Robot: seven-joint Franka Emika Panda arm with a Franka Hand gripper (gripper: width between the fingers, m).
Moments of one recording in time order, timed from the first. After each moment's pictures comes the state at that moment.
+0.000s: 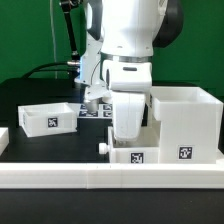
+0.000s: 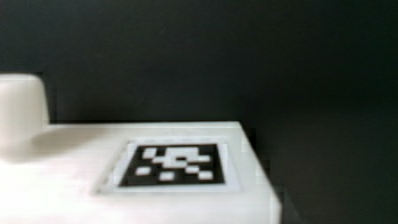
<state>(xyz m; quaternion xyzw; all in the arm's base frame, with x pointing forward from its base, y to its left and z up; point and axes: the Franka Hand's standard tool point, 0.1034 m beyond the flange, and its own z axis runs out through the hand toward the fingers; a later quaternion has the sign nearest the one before) 0.535 0.005 0.009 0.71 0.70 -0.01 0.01</state>
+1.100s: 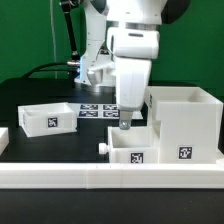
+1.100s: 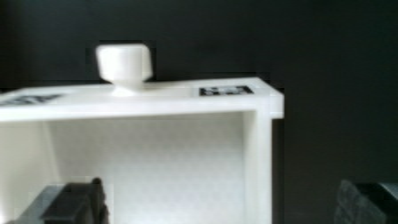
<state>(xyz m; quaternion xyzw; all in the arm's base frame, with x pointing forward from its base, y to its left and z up) 0.554 -0.003 0.071 0.72 0.69 0.00 0.04</state>
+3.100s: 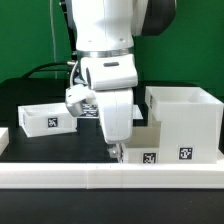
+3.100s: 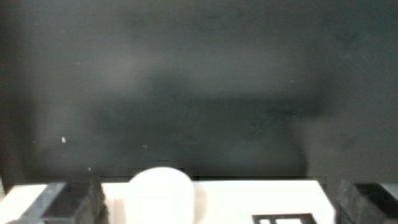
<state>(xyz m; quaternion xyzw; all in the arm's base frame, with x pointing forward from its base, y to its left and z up) 0.573 -0.015 0.023 0.68 0.73 0.03 -0.04</state>
